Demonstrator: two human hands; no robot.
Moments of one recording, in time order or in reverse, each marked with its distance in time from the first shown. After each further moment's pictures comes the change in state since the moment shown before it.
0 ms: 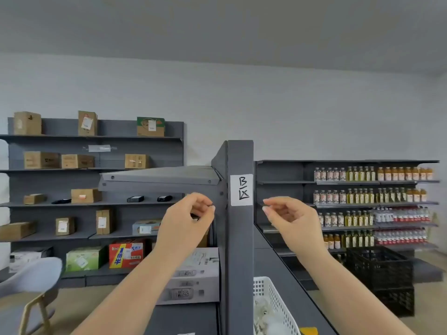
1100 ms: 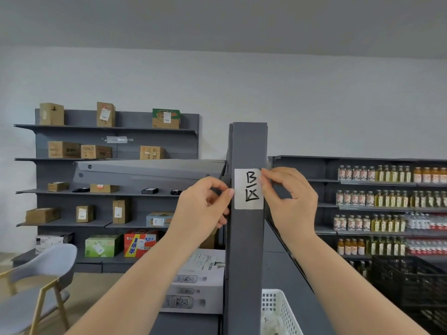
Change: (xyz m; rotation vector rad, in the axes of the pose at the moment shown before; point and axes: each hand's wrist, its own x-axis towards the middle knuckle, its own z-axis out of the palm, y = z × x) left_hand 0.053 -0.019 0.060 -0.211 -0.053 -0.136; right_hand 0.079 0.056 0.051 -0.095 0.234 -0.510
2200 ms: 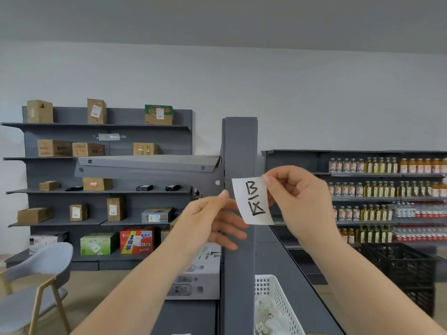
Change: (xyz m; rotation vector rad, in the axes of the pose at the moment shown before) left_hand -0.054 0.034 -0.011 -0.539 -0.309 -0.361; right_hand -0.003 -0.067 -0.053 0.237 -0.236 0.452
